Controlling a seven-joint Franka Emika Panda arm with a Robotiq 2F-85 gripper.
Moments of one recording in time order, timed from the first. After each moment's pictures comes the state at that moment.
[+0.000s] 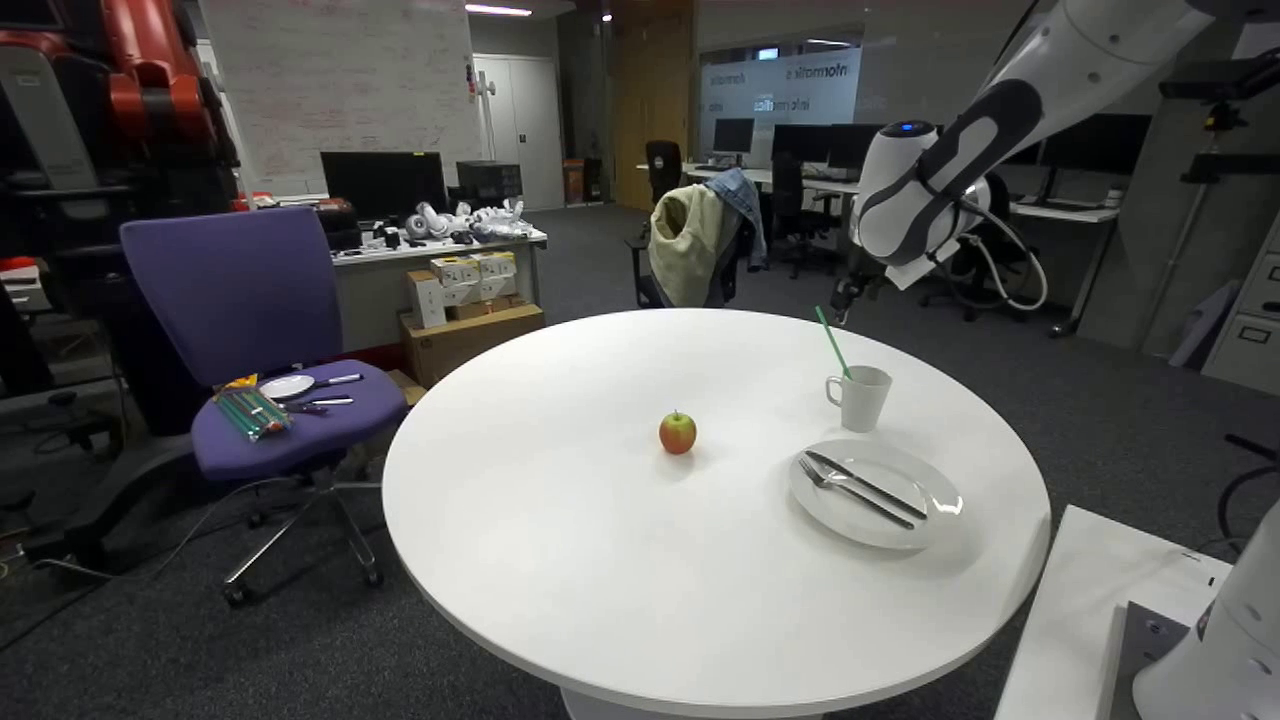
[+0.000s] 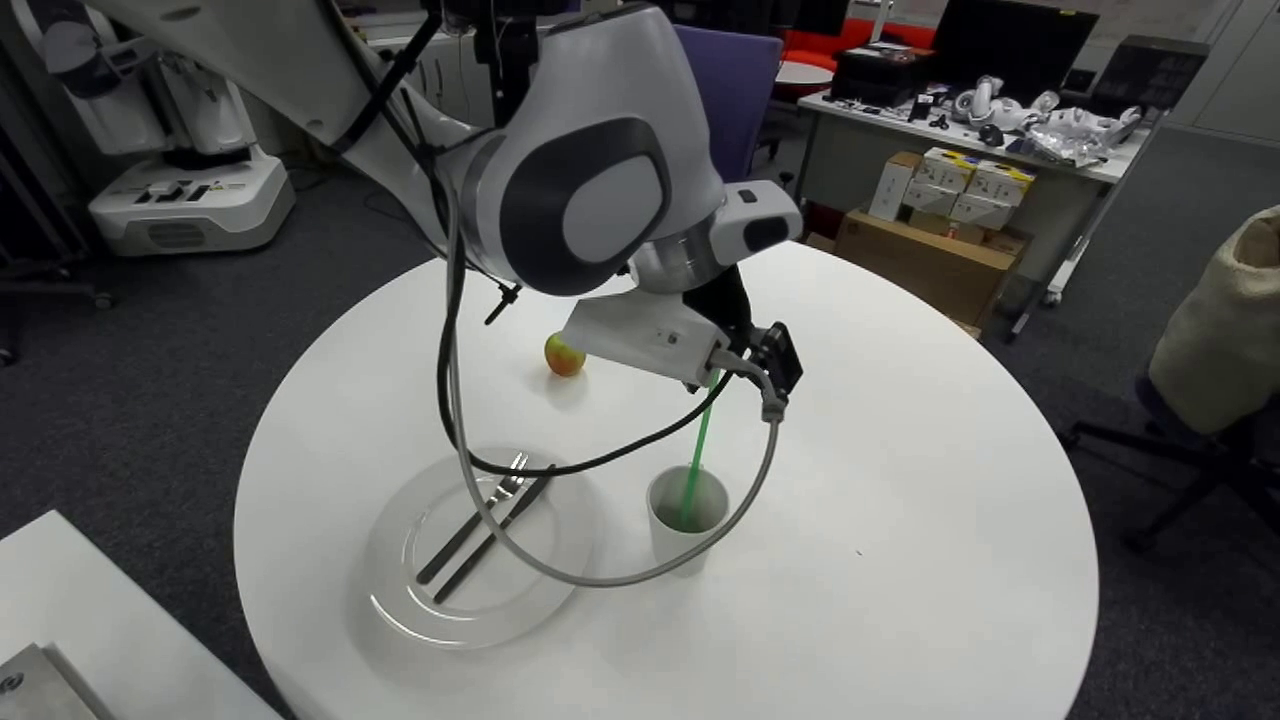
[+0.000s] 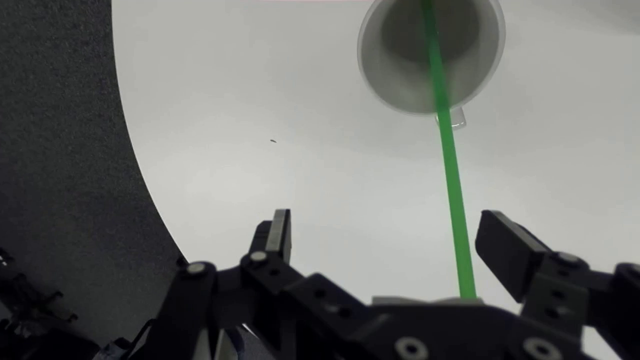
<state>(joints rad) -0.36 0.24 -0.22 -2.15 -0.32 2.75 -0.13</state>
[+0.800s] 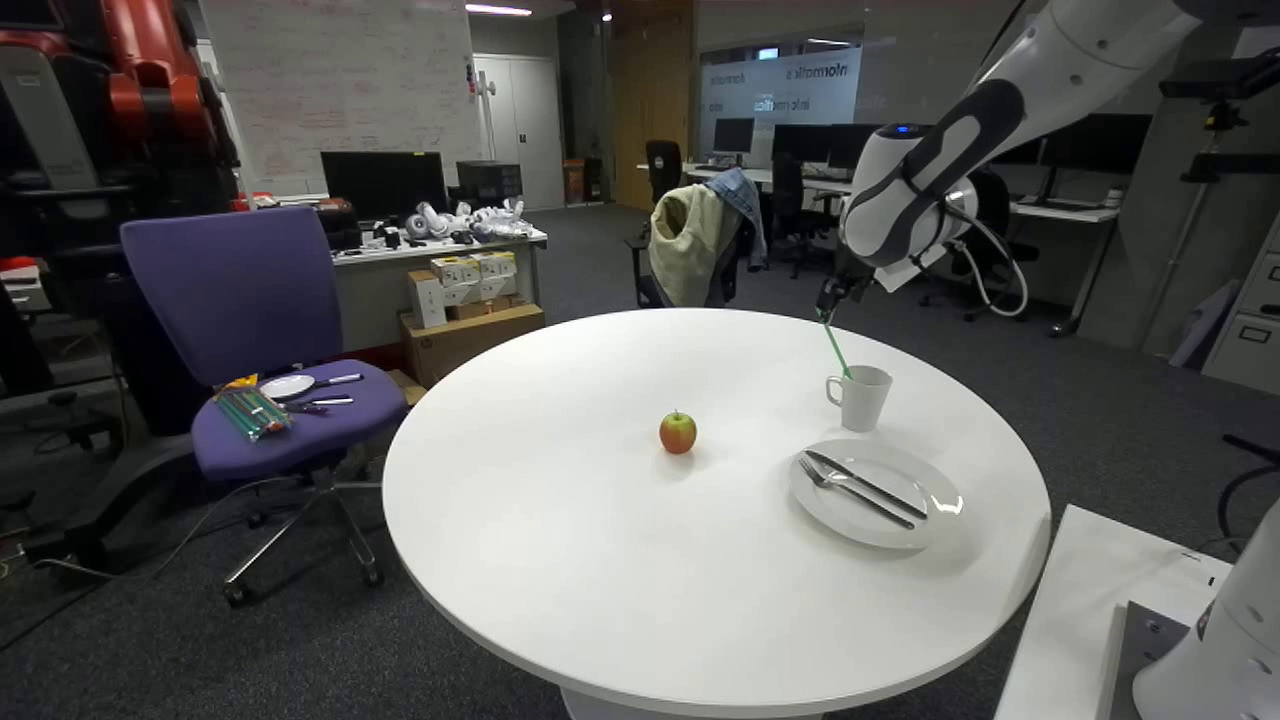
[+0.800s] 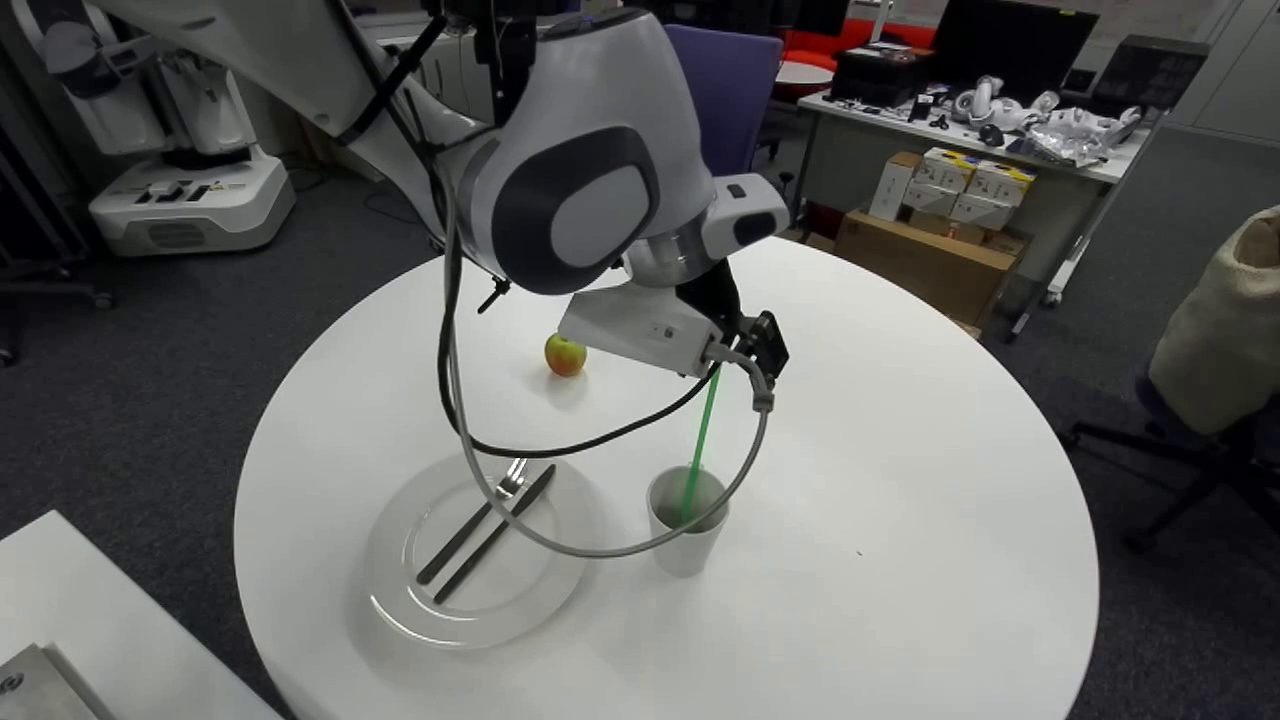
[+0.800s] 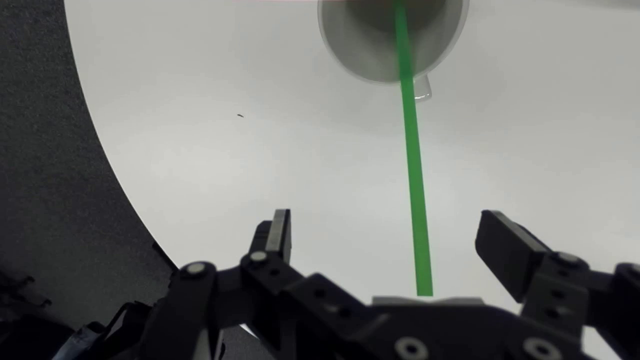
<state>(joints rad) -0.34 0.26 -0.20 -2.15 -0.21 2.79 -0.21</state>
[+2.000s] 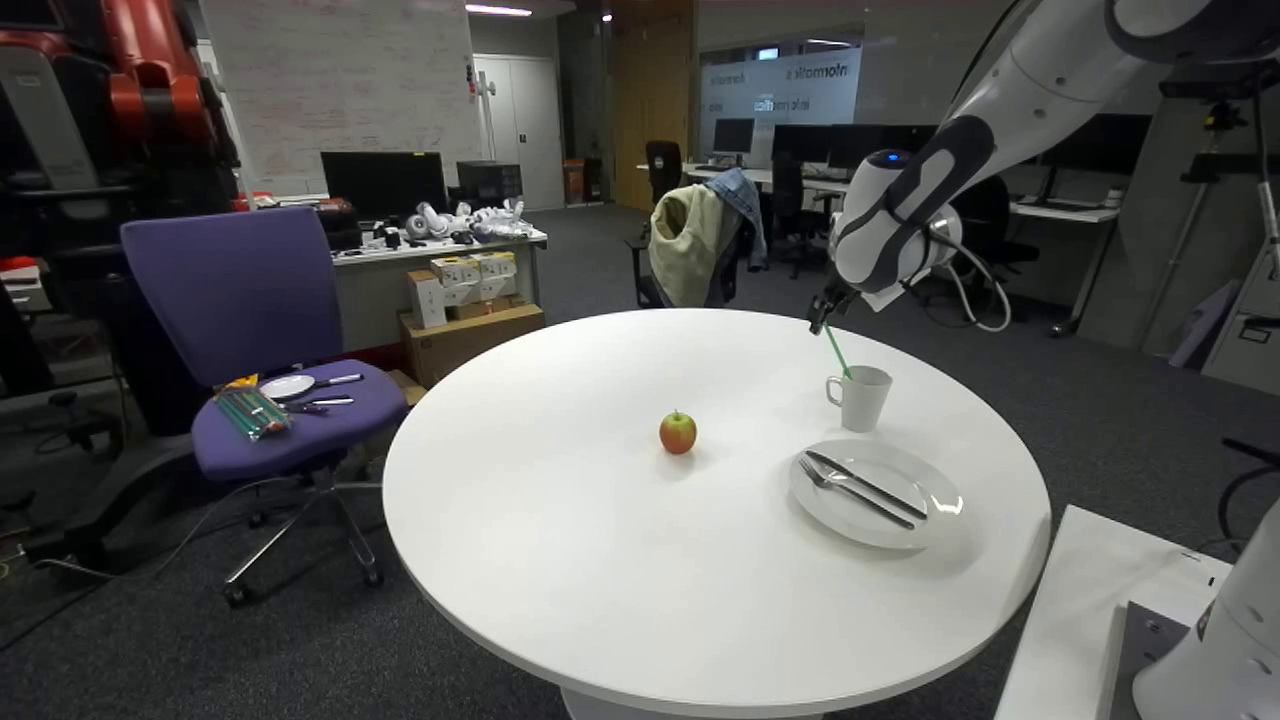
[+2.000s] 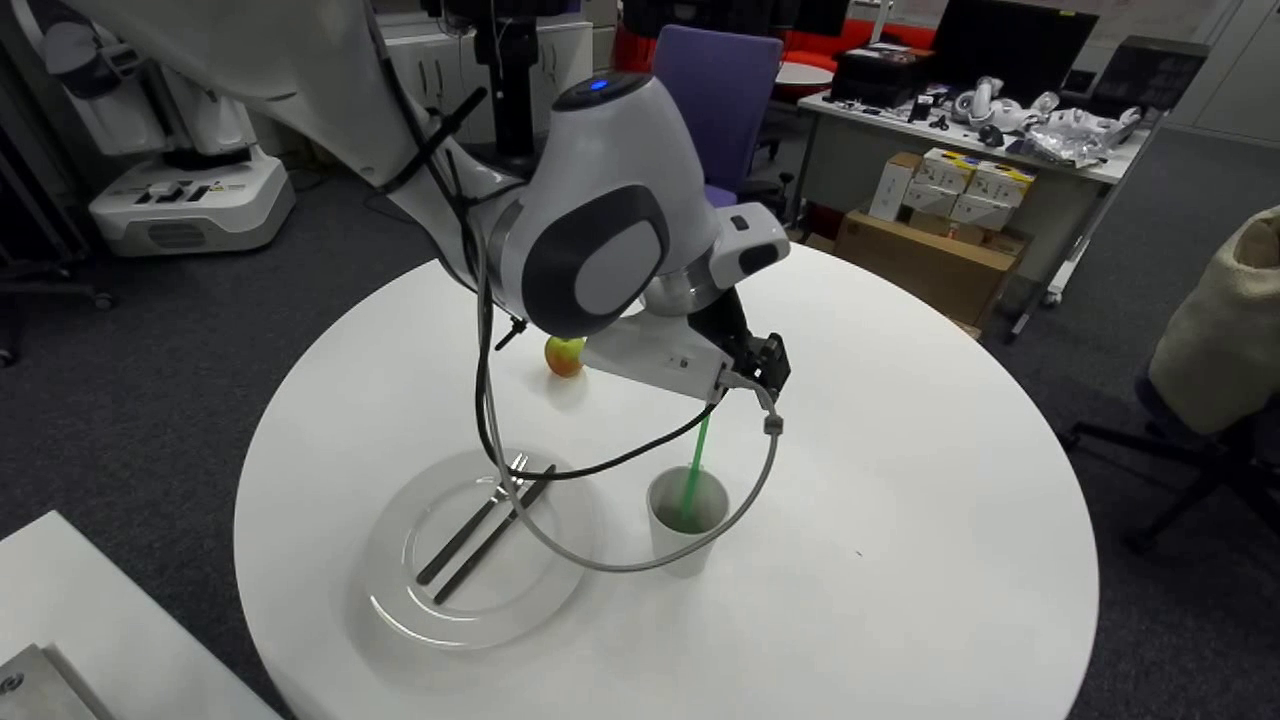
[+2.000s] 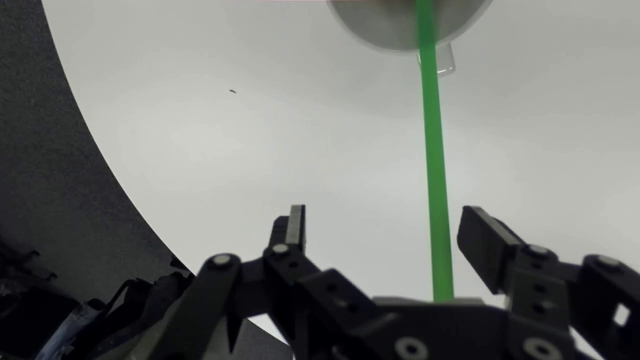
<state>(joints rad) -0.33 0.36 -0.21 -2.11 -0.21 2.92 -0.21</state>
